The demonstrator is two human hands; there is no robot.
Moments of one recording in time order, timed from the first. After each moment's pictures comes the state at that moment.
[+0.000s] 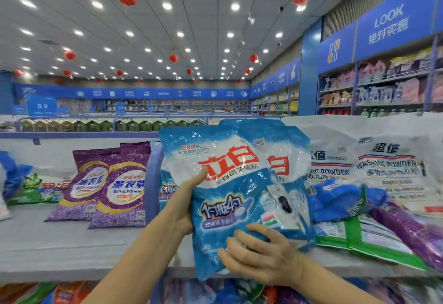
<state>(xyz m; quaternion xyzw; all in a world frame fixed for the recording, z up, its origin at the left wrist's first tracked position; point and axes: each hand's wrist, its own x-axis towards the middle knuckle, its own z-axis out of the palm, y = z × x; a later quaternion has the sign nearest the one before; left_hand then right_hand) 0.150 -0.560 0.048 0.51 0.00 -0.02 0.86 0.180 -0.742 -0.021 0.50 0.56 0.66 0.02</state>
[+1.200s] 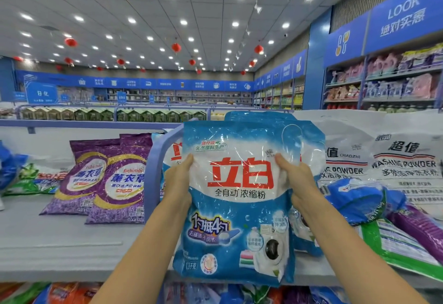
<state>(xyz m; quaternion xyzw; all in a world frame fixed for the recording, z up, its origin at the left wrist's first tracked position) 0.222 -0.526 0.050 0.52 0.16 0.29 0.79 0.275 -0.741 0.055 0.60 0.06 0.06 -0.80</state>
